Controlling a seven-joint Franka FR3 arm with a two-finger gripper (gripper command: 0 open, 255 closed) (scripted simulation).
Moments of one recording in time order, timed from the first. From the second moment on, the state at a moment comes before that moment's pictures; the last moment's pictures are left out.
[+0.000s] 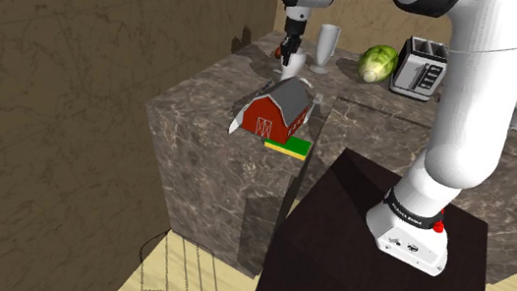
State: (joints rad) arm -0.12 0.41 -0.34 -1.65 0.18 2.02 -0.58
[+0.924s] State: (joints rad) arm -0.12 0.36 -0.35 -1.52 0.16 1.85 -0.57
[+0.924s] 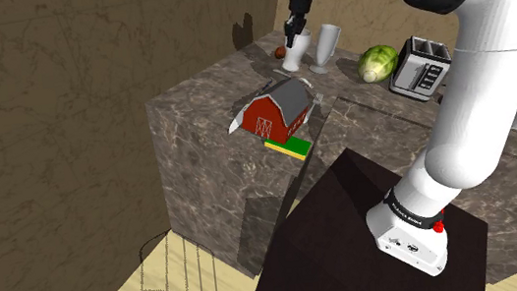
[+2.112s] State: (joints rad) arm -0.14 0.37 -0.36 -1.26 0.16 1.61 -0.55
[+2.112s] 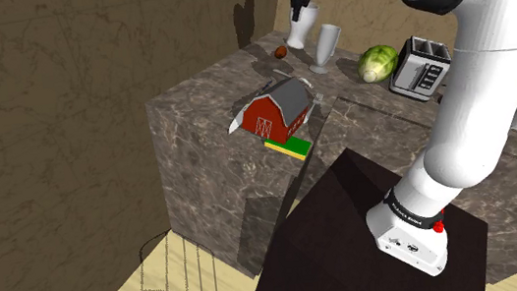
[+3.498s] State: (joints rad) arm -0.23 0.38 -0.38 -1.02 0.17 1.37 -0.62
